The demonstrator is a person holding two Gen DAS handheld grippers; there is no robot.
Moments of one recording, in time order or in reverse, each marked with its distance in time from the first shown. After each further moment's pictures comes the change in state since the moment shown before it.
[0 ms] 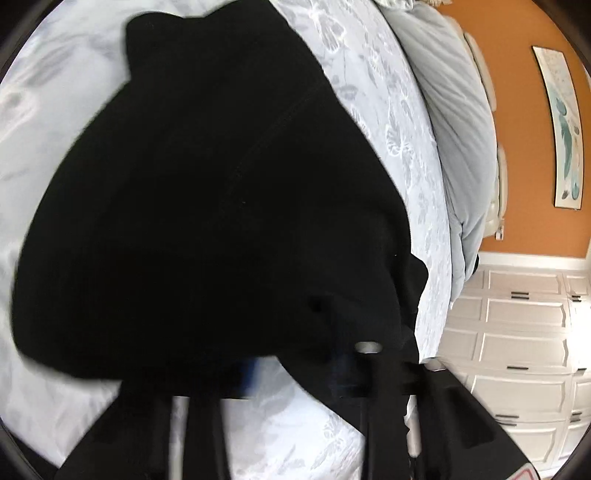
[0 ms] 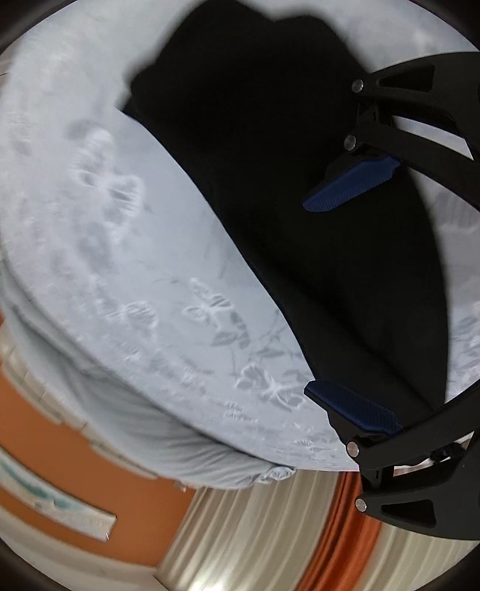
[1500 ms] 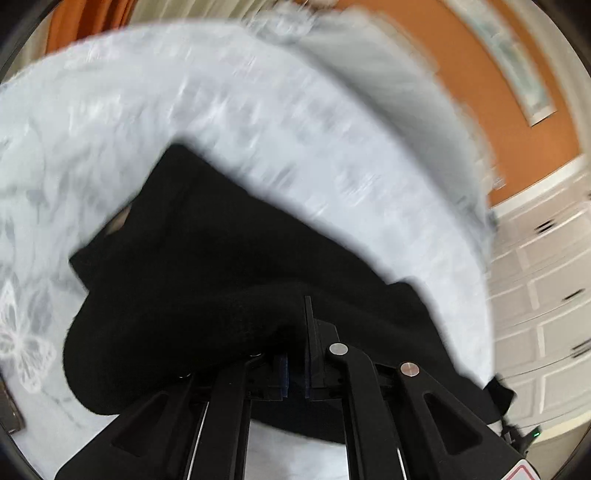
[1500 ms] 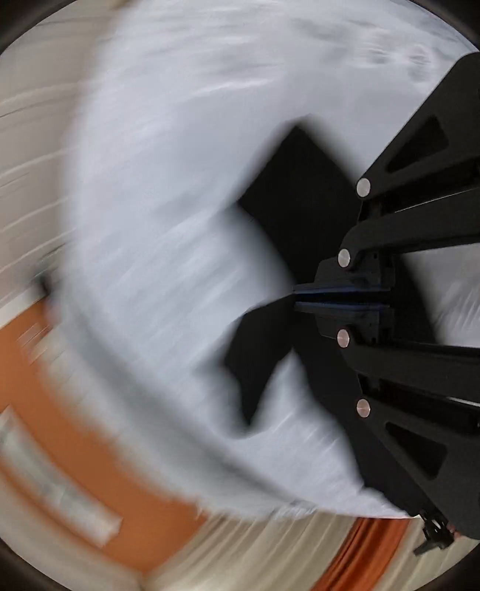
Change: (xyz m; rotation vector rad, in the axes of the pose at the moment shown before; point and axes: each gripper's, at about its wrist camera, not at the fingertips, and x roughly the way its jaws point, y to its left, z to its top) left arm -0.025 -0.038 0.032 0.371 -0.129 0.152; right arm -0.079 -0.062 0.001 -0.053 -0.132 -0.202
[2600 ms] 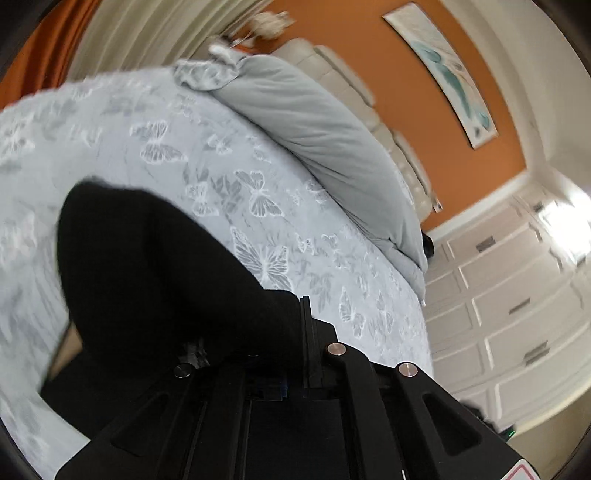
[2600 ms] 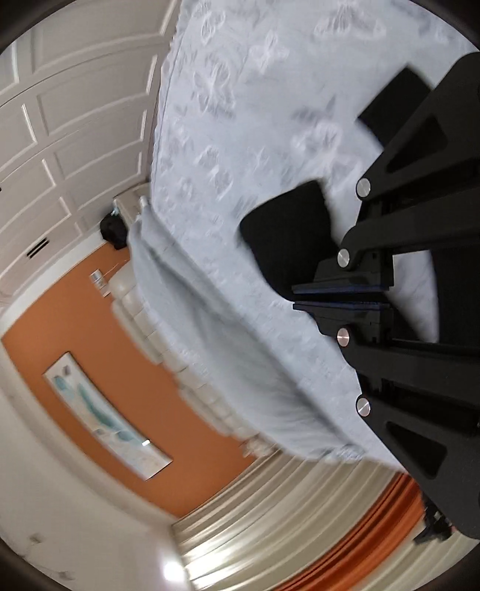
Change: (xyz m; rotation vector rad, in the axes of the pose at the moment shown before) left arm -0.074 -0.063 0.091 0.104 -0.167 -0.271; right arm -0.078 0.101 0.078 -0.108 -0.349 0.248
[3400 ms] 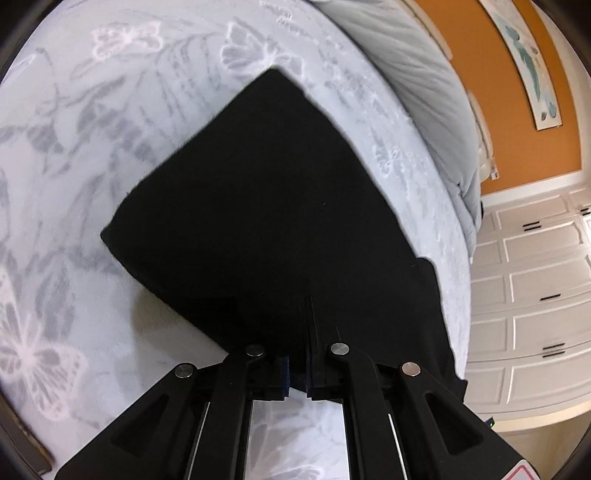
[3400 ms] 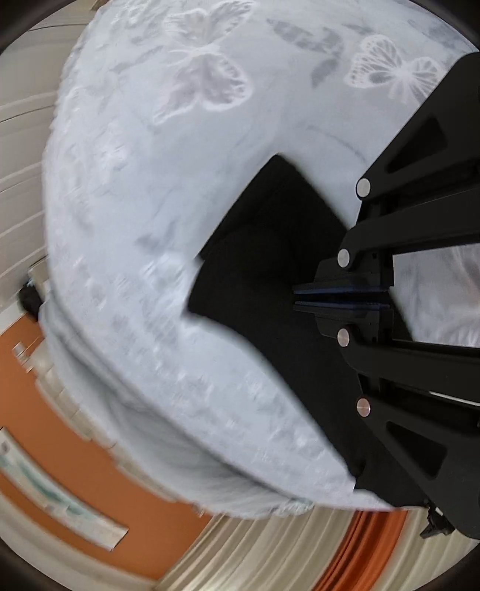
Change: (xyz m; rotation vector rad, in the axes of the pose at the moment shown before) left arm 0.013 0.121 -0.095 -0.178 0.255 0.132; right arm -0.004 -0.115 -0.090 0.111 0.255 -0.146
